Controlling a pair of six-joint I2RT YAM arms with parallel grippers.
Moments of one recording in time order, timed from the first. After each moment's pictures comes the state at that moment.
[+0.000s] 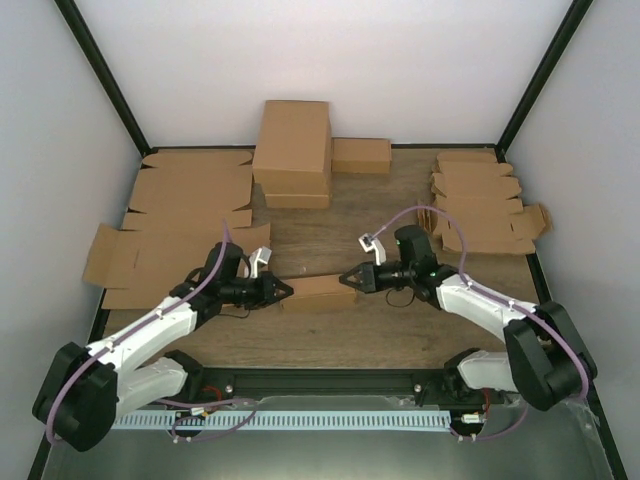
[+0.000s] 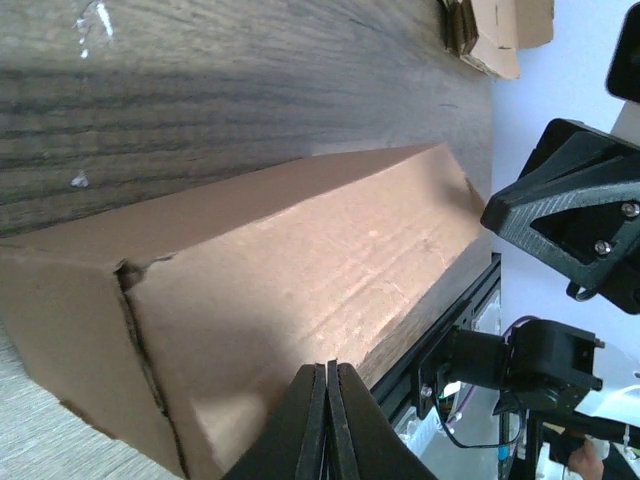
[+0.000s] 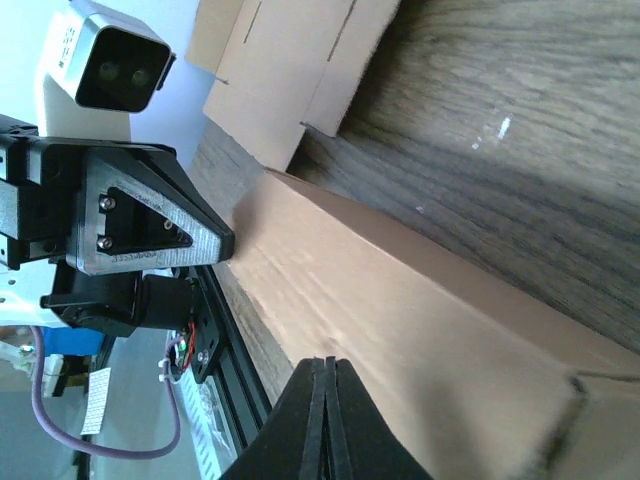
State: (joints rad) left arm -0.53 1.05 0.49 -0.15 0.63 -0.84; right arm 0.50 1.26 0.58 0.01 -0.81 0.48
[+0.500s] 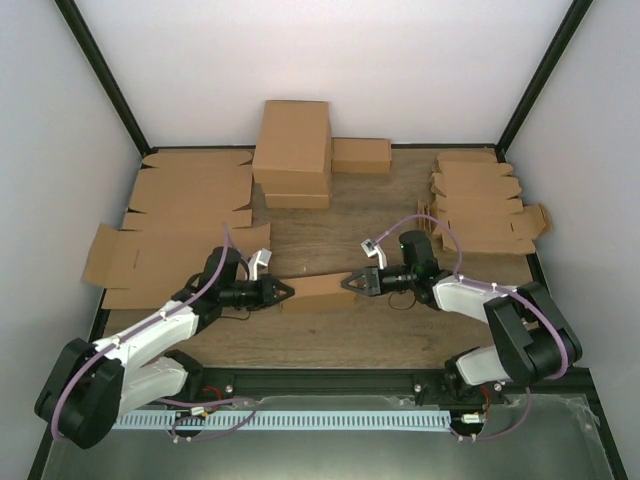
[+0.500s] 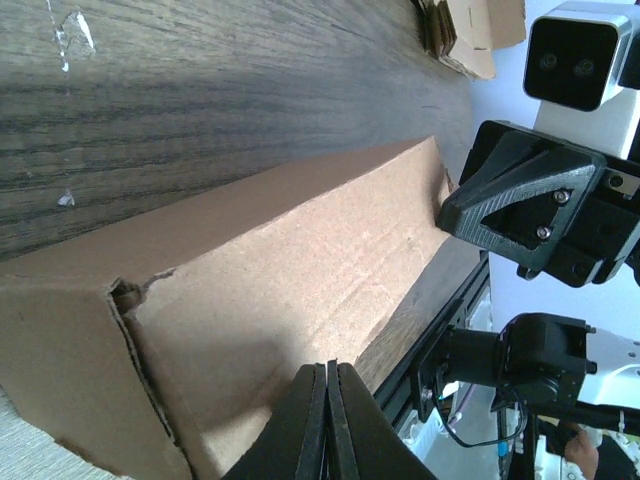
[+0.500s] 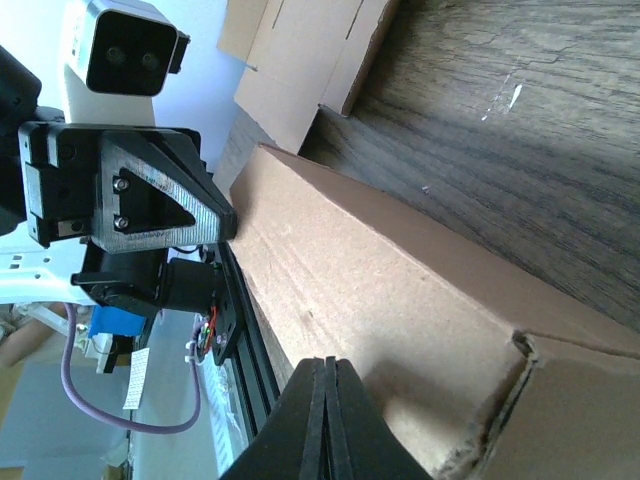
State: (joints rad) left arm -0.51 1.08 0.38 0.05 0.68 -0.84; right arm 0.41 1.40 0.47 0.27 -1.00 0.50
